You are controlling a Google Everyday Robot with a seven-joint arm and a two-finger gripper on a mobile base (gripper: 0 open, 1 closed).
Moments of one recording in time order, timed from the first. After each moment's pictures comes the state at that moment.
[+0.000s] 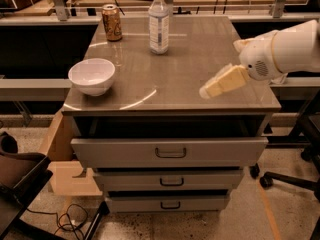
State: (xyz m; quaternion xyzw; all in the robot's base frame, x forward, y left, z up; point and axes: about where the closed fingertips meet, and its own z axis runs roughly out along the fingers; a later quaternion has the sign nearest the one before) arm 0.580 -0.151 0.927 -0.44 0.78 0.13 0.43
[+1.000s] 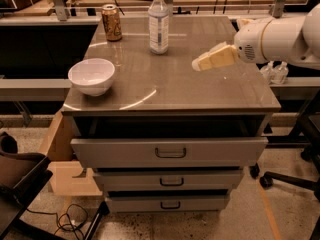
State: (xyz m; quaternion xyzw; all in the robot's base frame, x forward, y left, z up) arm 0.653 -0.152 0.960 -0.37 0.74 0.10 0.54
